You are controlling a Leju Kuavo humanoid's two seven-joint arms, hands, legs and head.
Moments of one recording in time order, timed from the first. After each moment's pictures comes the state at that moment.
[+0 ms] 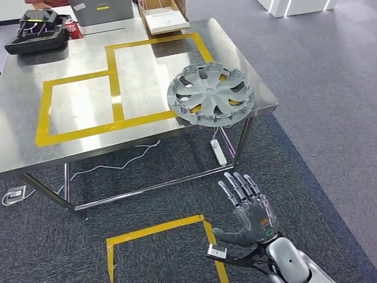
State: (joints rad) left arm -0.05 -0.13 0.70 -0.19 -1.03 0.37 -0.20; right arm 0.09 -0.34 0.52 -1.58 1.43 -0.62 0.04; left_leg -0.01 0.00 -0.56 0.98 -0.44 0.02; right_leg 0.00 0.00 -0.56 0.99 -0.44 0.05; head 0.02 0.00
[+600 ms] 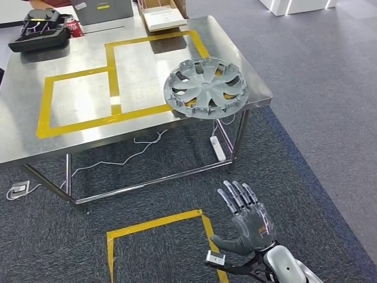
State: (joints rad) left arm -0.05 -0.13 0.70 -0.19 -1.04 0.39 -0.19; right arm 0.11 -0.34 0.56 -1.54 1.39 -0.64 0.05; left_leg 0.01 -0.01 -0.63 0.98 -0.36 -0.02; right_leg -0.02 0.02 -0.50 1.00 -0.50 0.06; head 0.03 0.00
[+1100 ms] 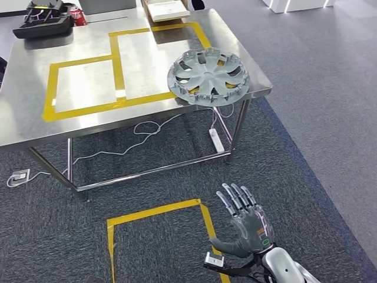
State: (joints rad) left arm -0.05 -0.13 0.71 -0.19 -1.05 0.39 -0.19; right arm 0.12 -0.34 0.58 -1.53 1.37 -0.64 0.06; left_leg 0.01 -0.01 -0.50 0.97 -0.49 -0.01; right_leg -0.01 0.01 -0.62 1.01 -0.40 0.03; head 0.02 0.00
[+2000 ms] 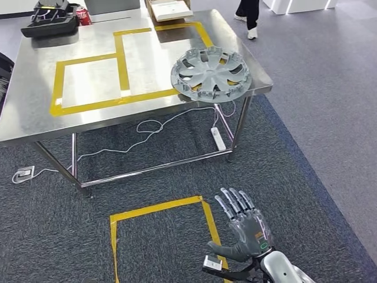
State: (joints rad) left arm -0.05 -0.13 0.73 -0.19 -1.05 0.39 -0.18; right arm 0.13 -0.34 0.60 -1.52 1.40 -0.61 0.12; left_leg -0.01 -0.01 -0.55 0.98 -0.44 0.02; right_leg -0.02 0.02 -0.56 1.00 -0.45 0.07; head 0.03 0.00
